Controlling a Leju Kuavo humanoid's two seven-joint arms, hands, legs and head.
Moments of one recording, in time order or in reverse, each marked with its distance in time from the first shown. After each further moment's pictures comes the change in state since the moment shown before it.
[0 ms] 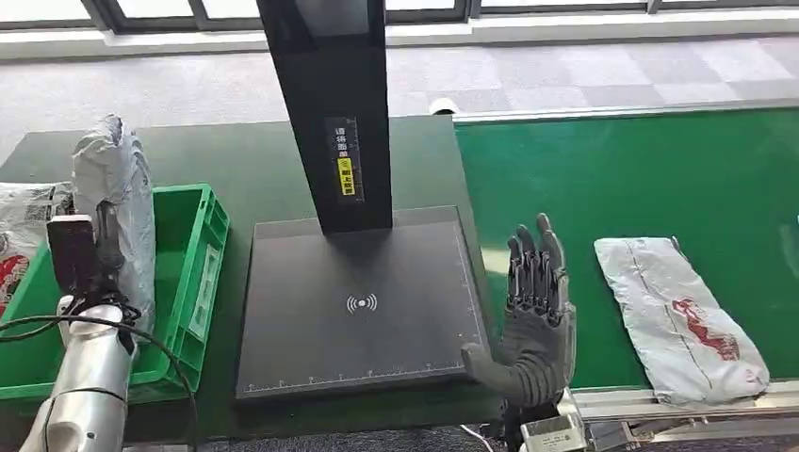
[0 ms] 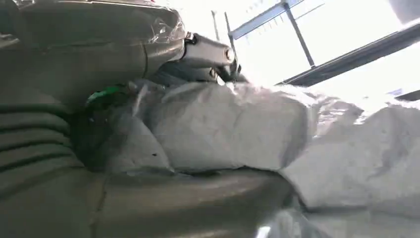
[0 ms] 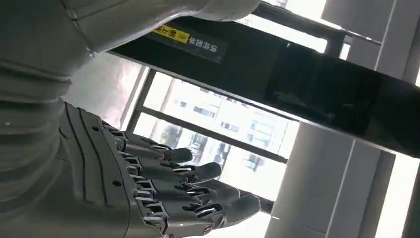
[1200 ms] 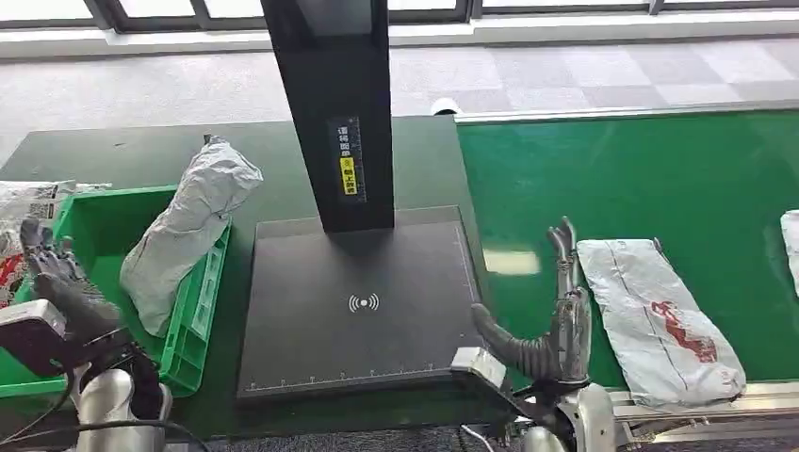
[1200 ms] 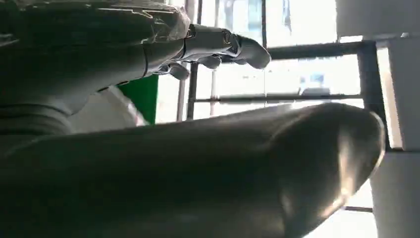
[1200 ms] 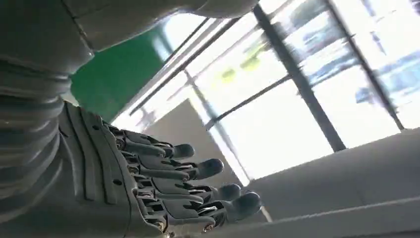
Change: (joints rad) left arm 0.414 -0.201 -0.159 -0.675 0.314 -0.107 -0.031; right arm 0.010 0.031 -0.258 0.108 0.937 -0.198 0.459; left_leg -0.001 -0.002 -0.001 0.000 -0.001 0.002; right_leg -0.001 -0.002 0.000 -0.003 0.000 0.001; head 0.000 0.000
